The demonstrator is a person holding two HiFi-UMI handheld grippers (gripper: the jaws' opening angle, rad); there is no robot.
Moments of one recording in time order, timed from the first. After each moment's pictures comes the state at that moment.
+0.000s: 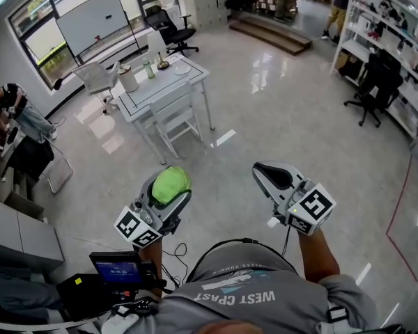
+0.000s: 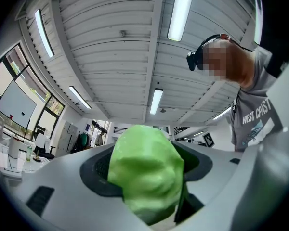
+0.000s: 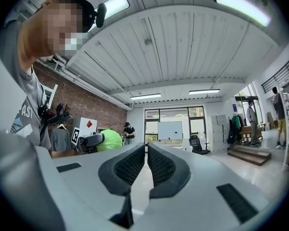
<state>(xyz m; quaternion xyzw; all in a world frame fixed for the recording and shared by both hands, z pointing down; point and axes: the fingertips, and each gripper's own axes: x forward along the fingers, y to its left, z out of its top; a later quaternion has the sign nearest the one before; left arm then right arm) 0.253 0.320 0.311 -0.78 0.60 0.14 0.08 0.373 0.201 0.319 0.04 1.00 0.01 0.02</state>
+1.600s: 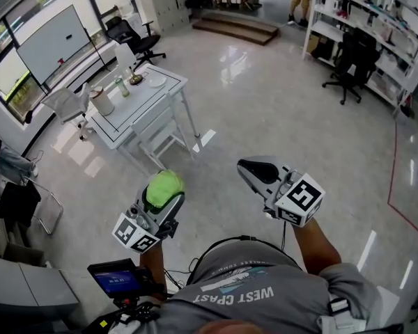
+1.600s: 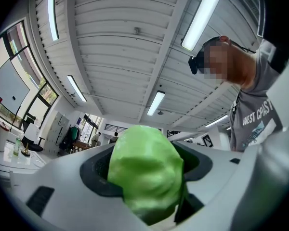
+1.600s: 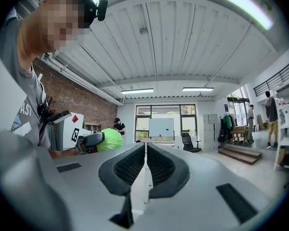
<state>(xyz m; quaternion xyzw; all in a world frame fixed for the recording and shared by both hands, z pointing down) 0.101 0.269 0.319 -0.82 0.54 0.16 0.05 0.222 0.173 0.326 -0.02 1.00 0.02 0.00</state>
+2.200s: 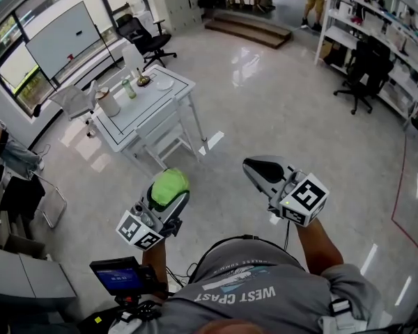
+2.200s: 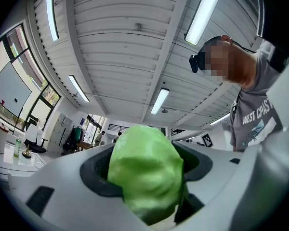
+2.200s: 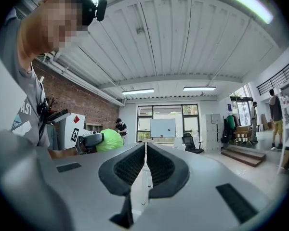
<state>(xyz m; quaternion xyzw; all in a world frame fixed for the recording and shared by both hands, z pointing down) 0.099 0.201 0.315 -0.81 0.56 0.15 0.05 0.216 0.098 0.320 0.00 1.00 0.02 0.00</state>
